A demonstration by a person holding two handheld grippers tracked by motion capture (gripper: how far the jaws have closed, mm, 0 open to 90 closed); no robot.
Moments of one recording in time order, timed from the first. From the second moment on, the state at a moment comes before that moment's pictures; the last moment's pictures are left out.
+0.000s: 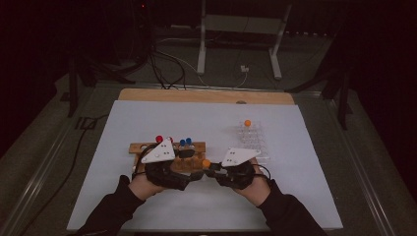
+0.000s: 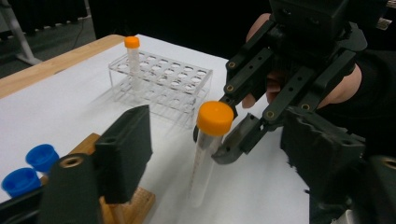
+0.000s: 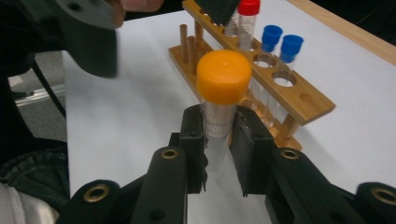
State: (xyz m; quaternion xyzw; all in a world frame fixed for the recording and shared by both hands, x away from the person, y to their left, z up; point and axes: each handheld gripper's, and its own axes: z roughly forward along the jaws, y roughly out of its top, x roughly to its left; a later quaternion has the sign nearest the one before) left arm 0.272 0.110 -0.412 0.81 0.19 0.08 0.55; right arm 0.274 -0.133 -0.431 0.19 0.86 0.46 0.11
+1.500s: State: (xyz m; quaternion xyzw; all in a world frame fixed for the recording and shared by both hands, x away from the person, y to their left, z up) left arm 0.278 0.118 -0.401 0.81 0.19 0.13 0.54; right arm 0.276 -0.135 -0.424 0.22 0.83 0.50 0.11
